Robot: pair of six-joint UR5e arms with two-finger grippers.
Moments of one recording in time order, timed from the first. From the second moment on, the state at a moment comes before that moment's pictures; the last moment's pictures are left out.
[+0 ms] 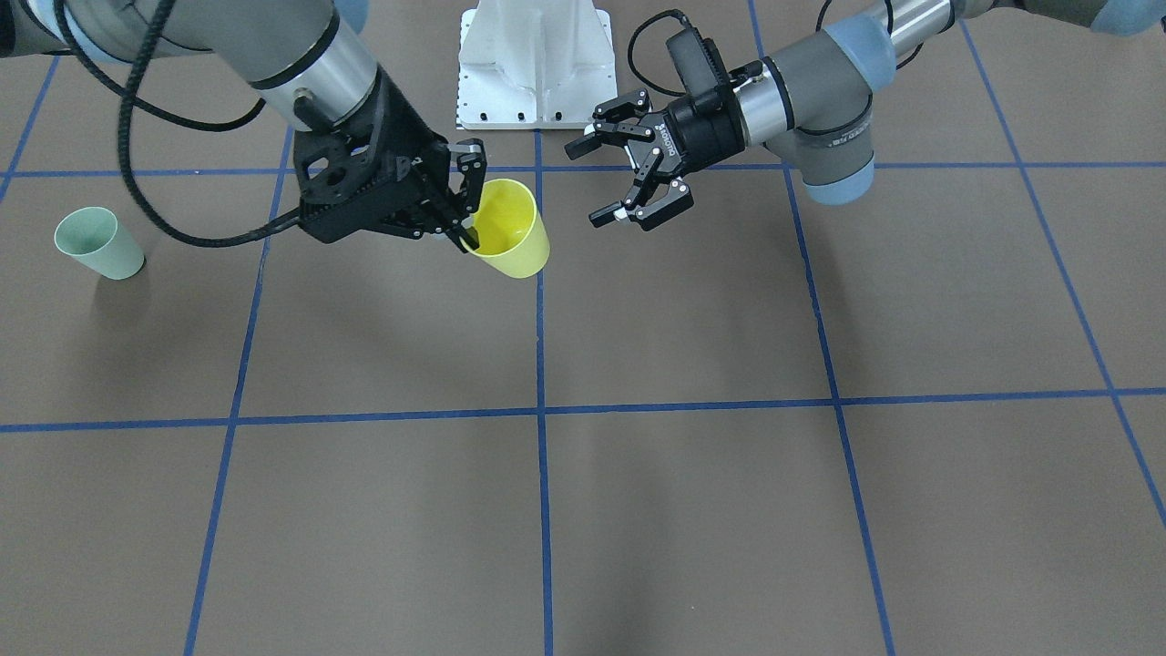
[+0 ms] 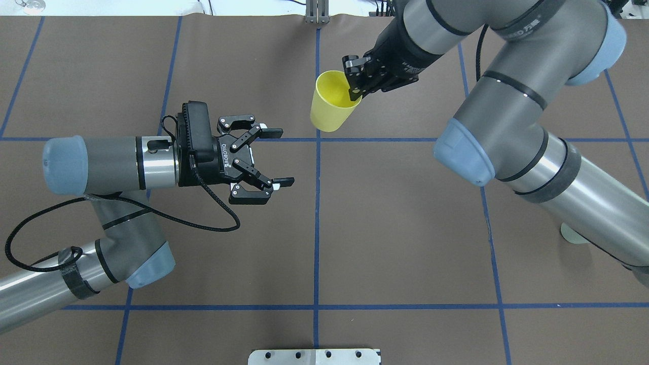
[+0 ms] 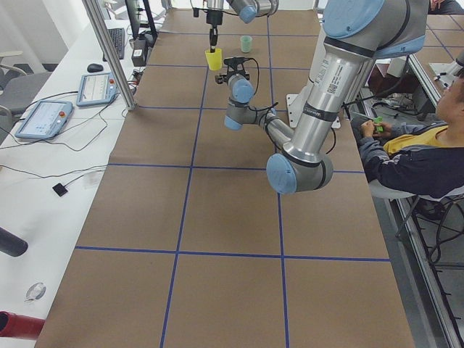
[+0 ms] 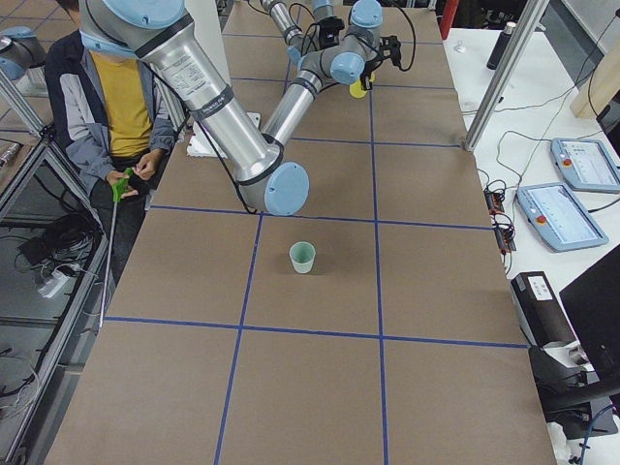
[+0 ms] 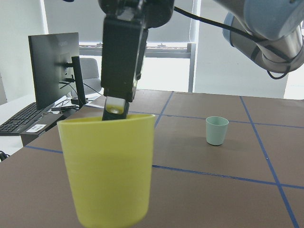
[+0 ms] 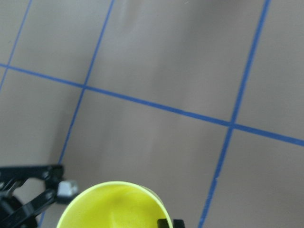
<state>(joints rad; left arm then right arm) -0.59 -2.03 -1.59 -3.06 -1.88 -0.31 0.88 -0.85 1.80 -1.49 2.24 1.01</state>
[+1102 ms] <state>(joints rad) -0.86 -1.90 -1.58 -2.33 -1.94 -0.54 1.18 -1.10 1.85 -1.57 2.23 0.77</state>
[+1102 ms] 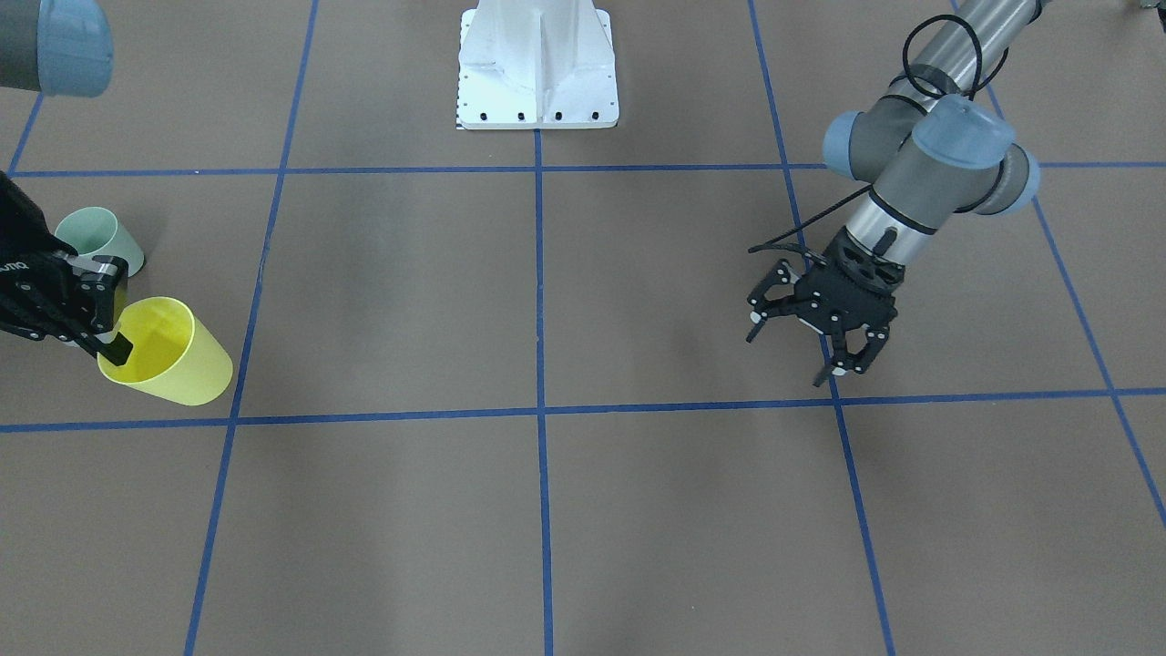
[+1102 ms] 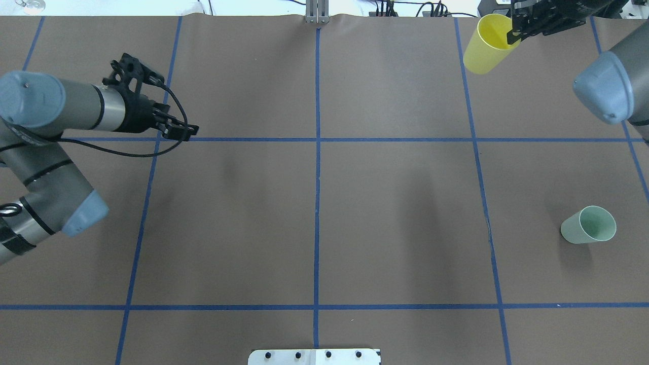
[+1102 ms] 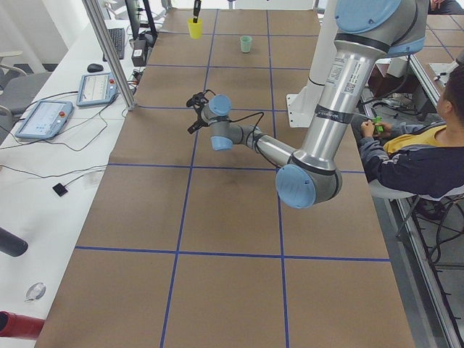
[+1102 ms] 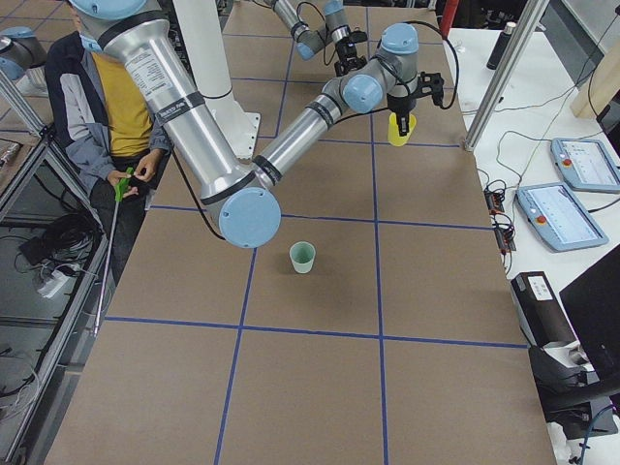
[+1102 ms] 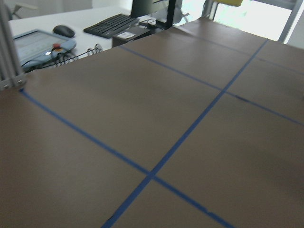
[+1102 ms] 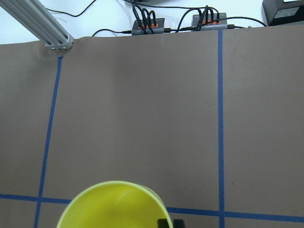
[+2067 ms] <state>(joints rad) -1.44 -1.73 -1.65 -1.45 -2.15 0.19 1.31 -1.45 2.04 -1.56 2.26 0.44</state>
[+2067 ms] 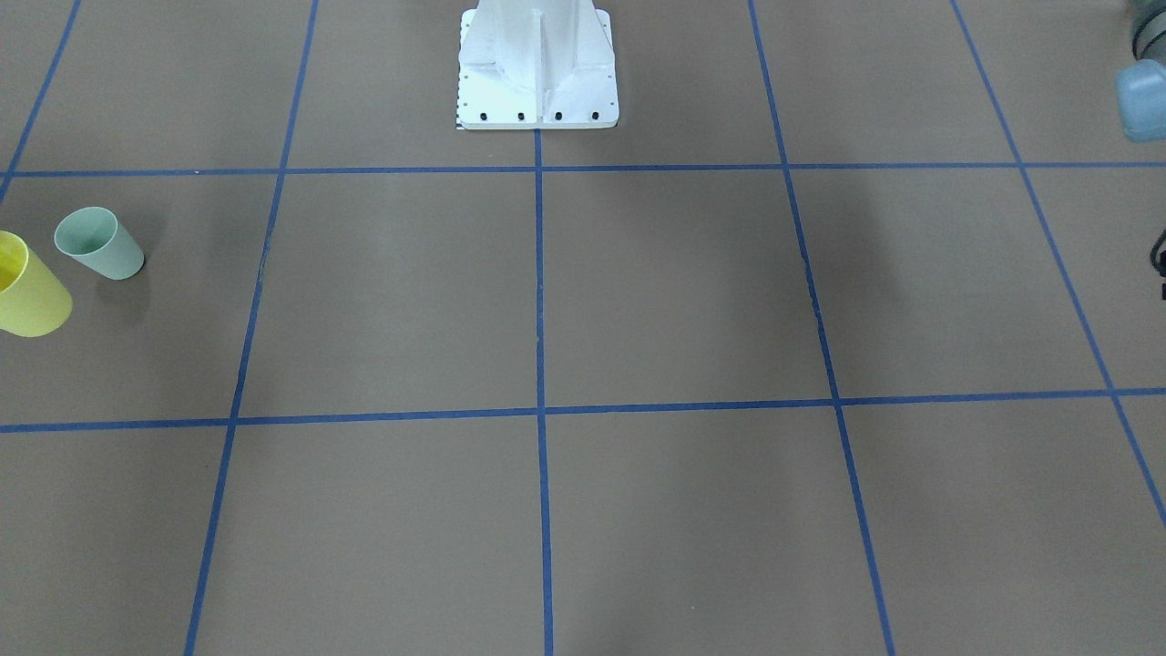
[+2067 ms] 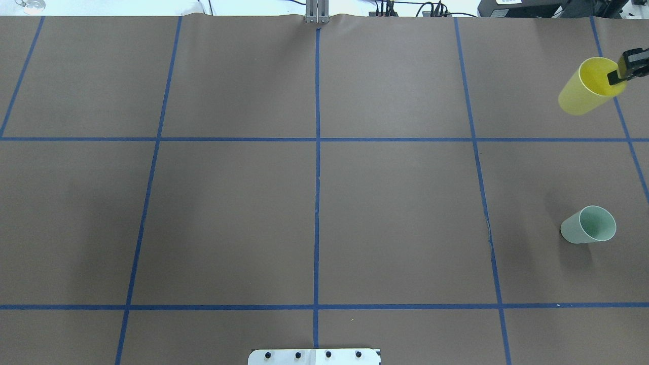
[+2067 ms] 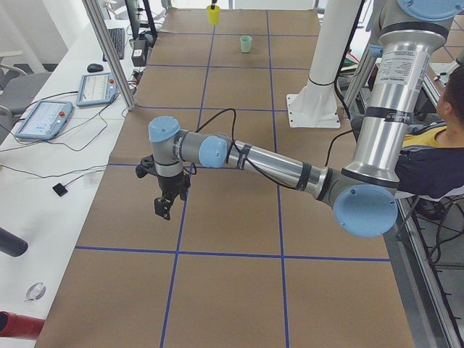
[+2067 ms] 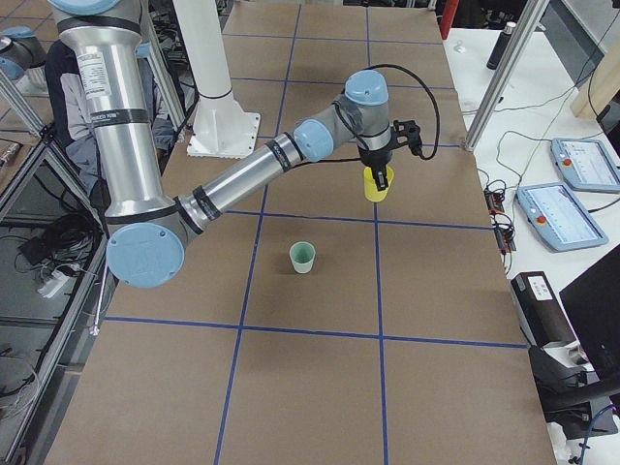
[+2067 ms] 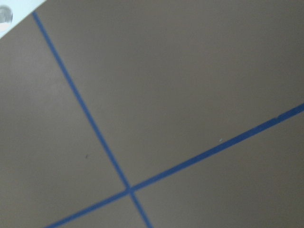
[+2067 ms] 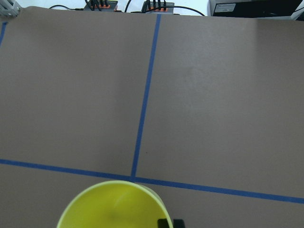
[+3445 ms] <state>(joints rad) -1.57 -1.52 -1.51 -1.65 -2.40 0.25 1.14 -1.93 2.05 -1.11 2.29 0.57</state>
